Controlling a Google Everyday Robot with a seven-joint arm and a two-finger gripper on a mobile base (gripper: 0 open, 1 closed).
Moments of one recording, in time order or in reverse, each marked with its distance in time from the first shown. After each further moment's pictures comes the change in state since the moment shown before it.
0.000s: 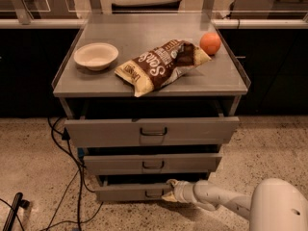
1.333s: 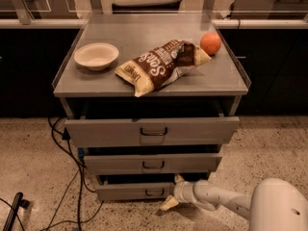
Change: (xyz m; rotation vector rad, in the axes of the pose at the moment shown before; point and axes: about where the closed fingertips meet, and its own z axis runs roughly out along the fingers) arm 0.000 0.000 0.000 0.000 0.000 0.000
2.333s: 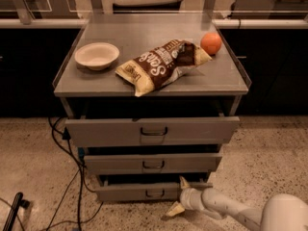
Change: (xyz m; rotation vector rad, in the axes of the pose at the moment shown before) arm 0.049 0.011 -0.014 0.011 -0.009 0.013
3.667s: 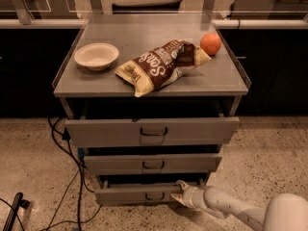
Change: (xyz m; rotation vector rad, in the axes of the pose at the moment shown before) arm -0.006 -0.002 -0.006 0.000 0.000 0.000
